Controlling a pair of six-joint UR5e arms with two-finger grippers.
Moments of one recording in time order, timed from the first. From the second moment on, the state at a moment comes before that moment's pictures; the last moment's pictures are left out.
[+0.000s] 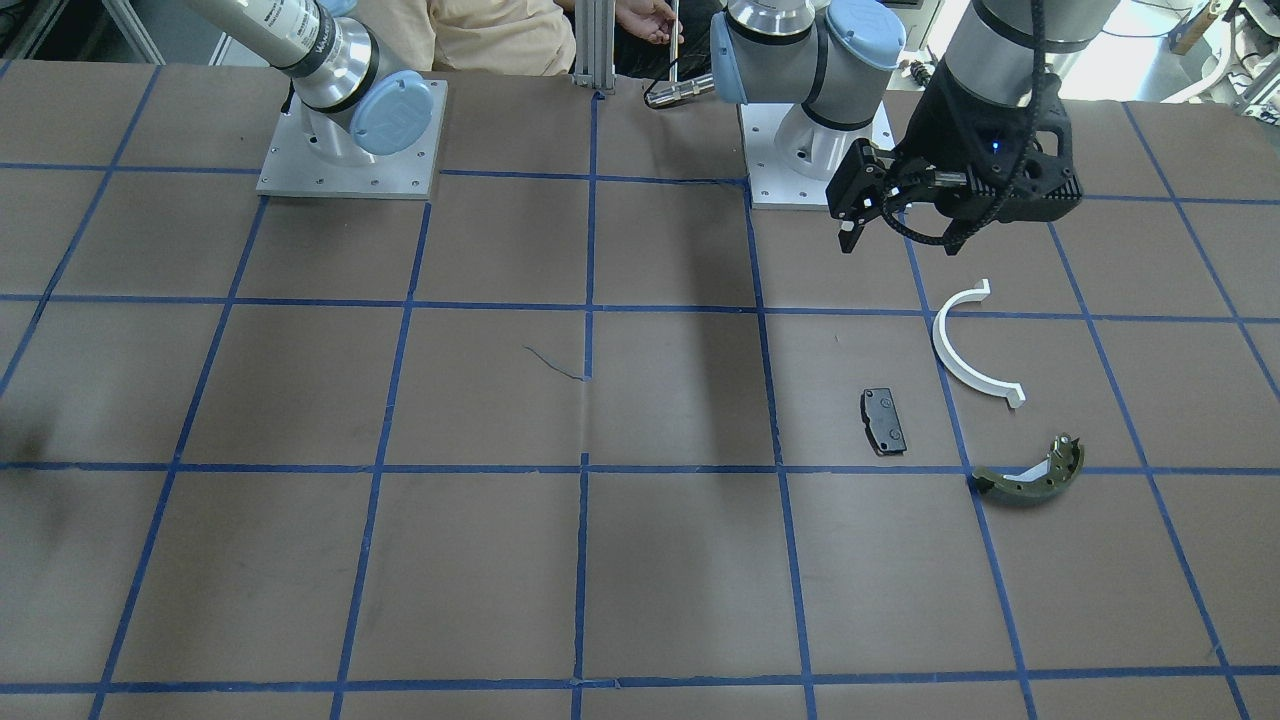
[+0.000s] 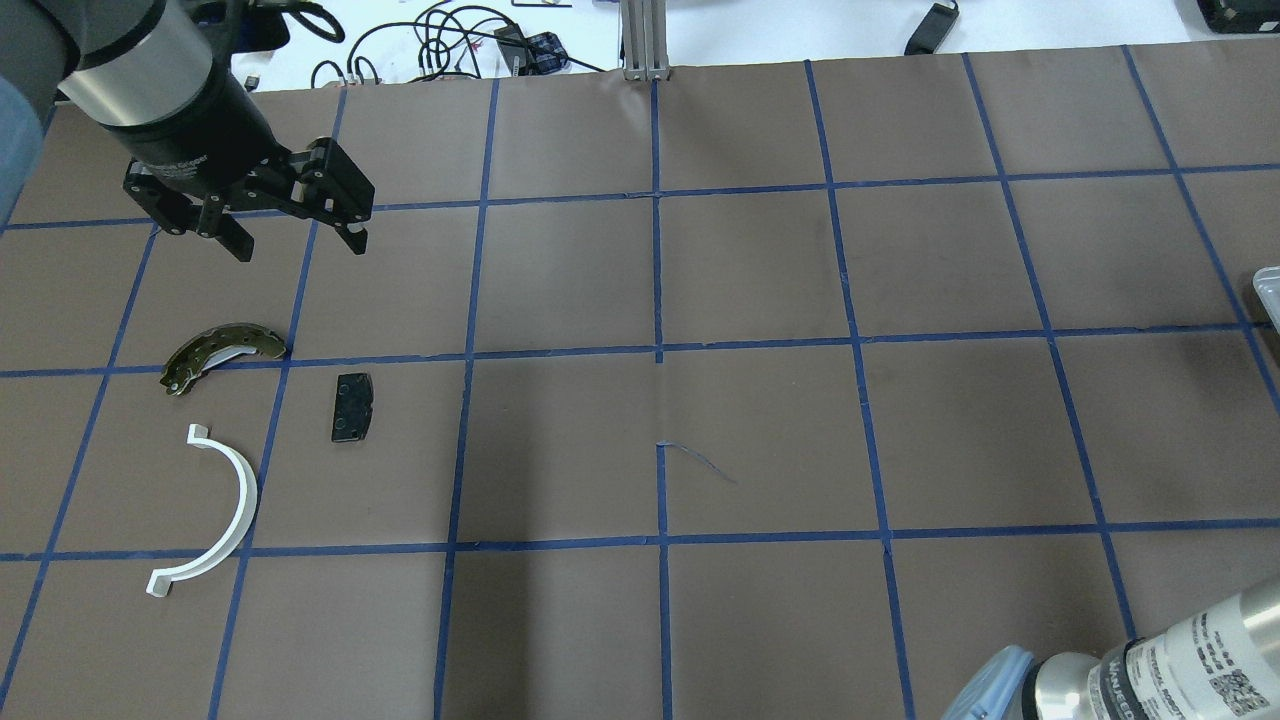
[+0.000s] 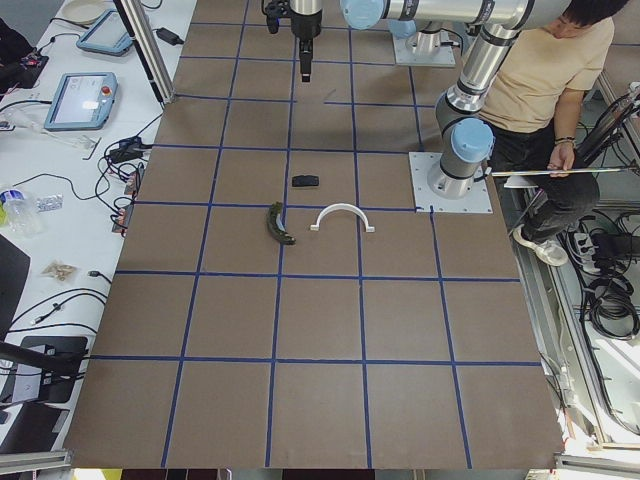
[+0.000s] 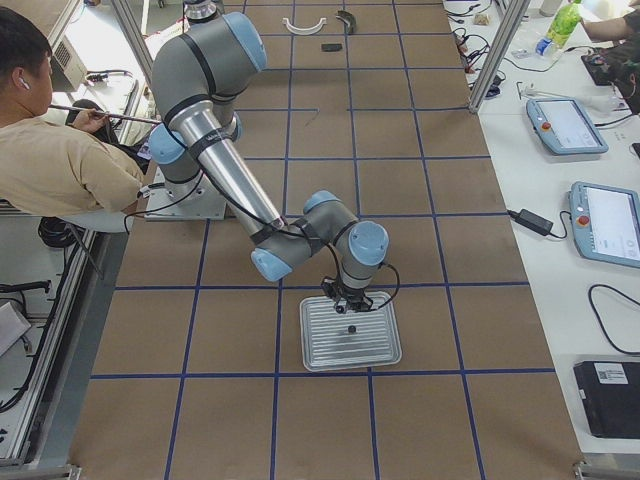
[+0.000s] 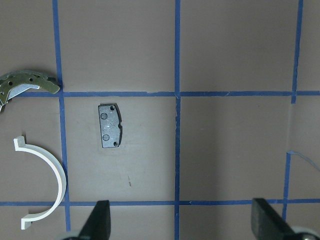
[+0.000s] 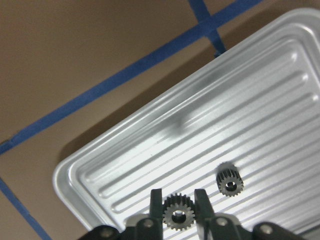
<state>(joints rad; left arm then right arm) -1.51 -1.53 -1.57 -1.60 1.56 0.05 0.72 -1.09 1.59 -2.05 -1.71 -1.87</state>
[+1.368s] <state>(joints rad) -1.51 -1.53 -1.57 -1.60 1.56 0.05 1.40 -1.34 1.60 -1.69 -1.55 -0.55</state>
